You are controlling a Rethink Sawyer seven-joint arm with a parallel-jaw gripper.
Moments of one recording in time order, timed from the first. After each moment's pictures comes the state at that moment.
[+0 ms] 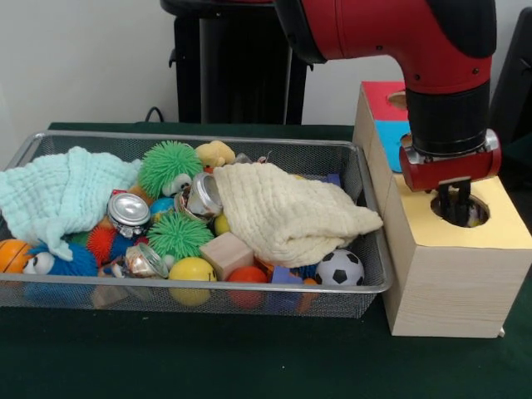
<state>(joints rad) -0.08 -0.49 0.13 1.61 0.35 0.36 1.41</state>
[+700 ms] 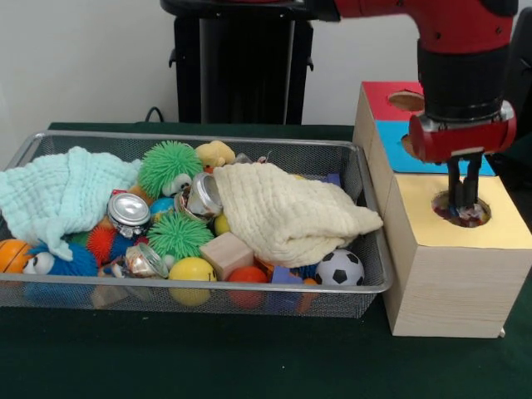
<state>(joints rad) 0.00 -0.57 0.03 1.61 0.35 0.40 1.41</state>
